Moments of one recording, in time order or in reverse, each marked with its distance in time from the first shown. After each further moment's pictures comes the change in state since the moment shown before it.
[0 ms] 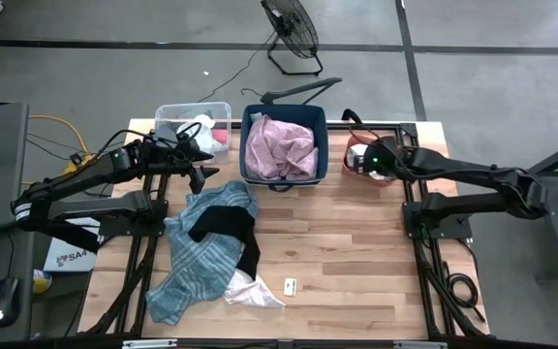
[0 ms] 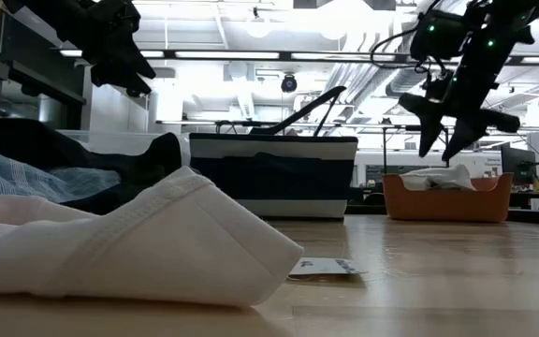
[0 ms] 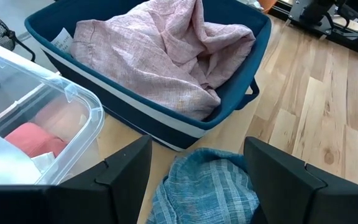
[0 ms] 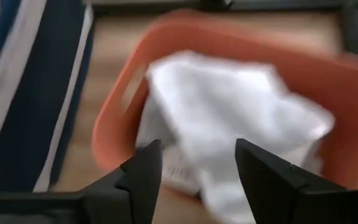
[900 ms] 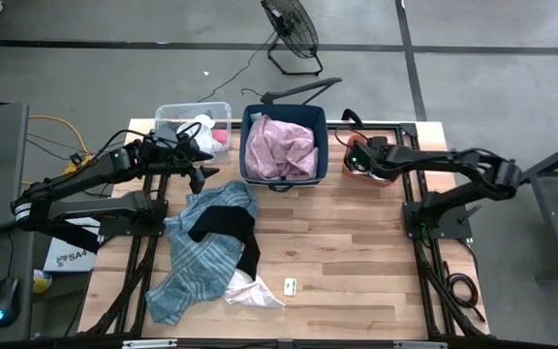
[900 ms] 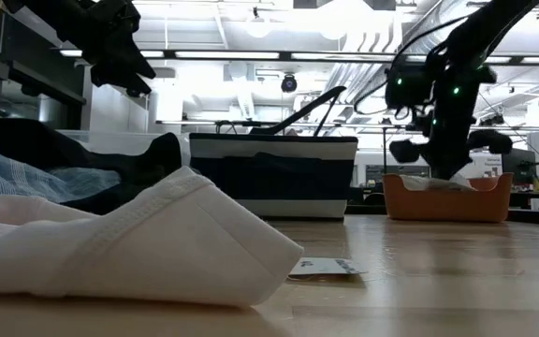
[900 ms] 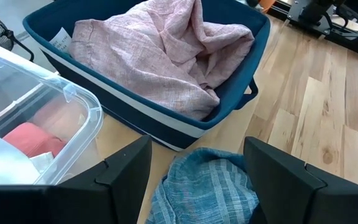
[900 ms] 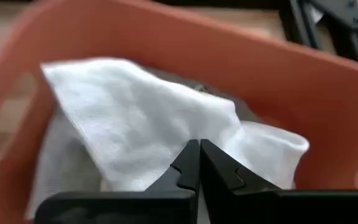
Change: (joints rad) left arm 0.000 0.000 0.000 0.000 0.005 0.000; right arm -0.064 0.338 0.000 0.077 0.189 0.063
